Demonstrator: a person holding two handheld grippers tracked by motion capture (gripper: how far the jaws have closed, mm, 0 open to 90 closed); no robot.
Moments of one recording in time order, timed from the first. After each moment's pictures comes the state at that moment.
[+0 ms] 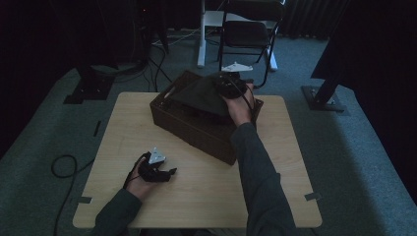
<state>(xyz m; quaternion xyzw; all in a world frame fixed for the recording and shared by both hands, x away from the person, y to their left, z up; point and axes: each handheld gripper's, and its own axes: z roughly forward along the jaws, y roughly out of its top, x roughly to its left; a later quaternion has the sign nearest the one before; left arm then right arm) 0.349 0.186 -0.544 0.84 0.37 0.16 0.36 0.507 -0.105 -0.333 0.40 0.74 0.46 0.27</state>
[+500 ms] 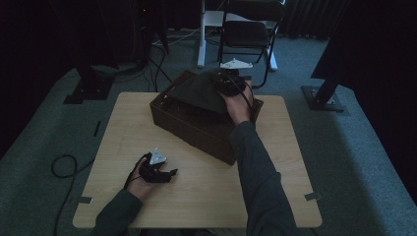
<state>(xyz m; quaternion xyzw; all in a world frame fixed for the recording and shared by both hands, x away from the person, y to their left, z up) 0.347 0.184 -0.544 0.84 0.36 0.16 0.36 0.501 -0.099 -0.317 0.39 0.73 0.48 0.28</state>
